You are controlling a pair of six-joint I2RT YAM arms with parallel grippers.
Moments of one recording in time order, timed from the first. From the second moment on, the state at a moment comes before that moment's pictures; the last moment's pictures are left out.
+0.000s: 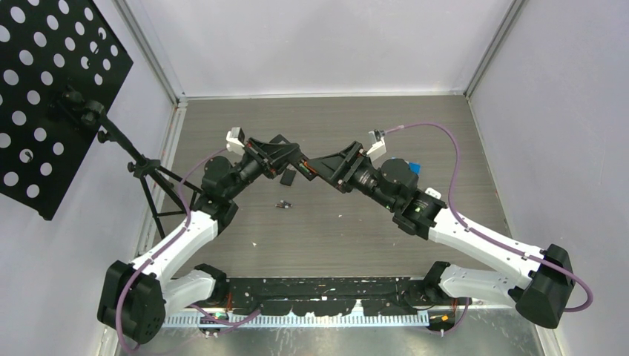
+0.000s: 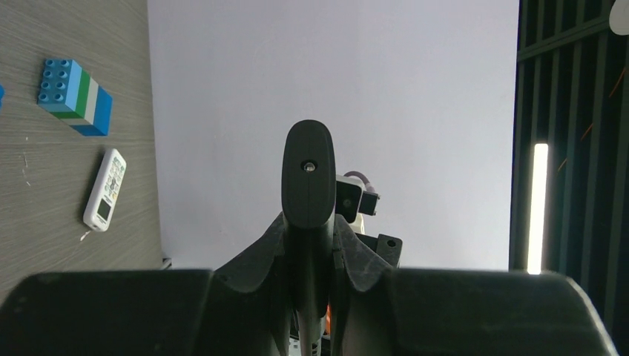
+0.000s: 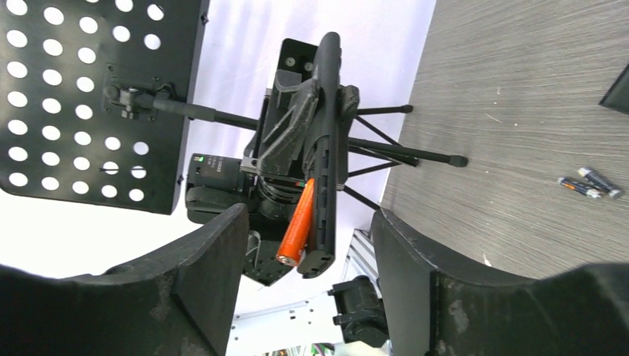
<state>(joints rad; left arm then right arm) -0.41 1.06 0.61 0.58 0.38 -1.66 0.87 1.06 0.82 0.22 0.01 1.21</state>
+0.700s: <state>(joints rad) -0.41 1.08 0.57 0.65 0.38 -1.75 0.85 1.10 0.80 0.37 -0.04 1.24</state>
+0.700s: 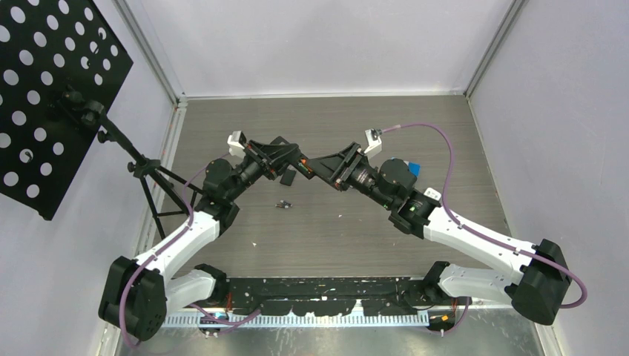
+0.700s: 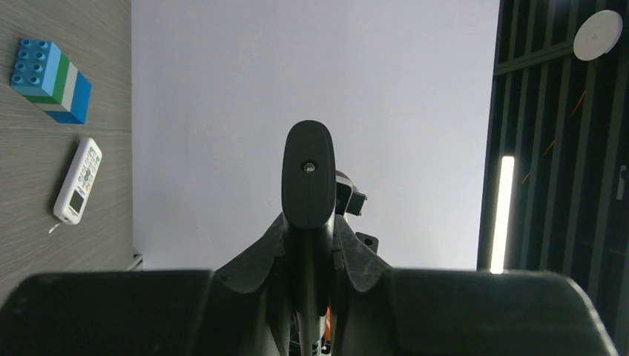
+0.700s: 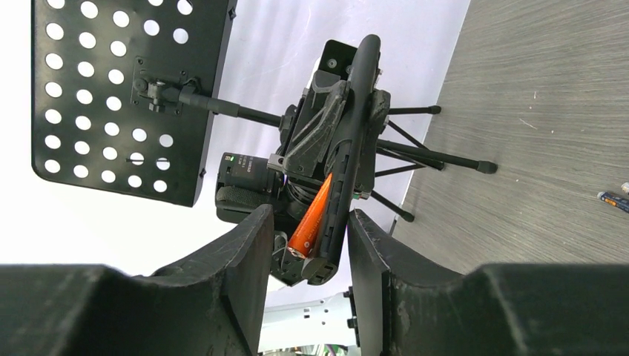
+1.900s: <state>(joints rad) -0.40 1.04 0.64 0.54 0.43 -1.46 0.81 1.13 0.90 0.09 -0.03 1.14</state>
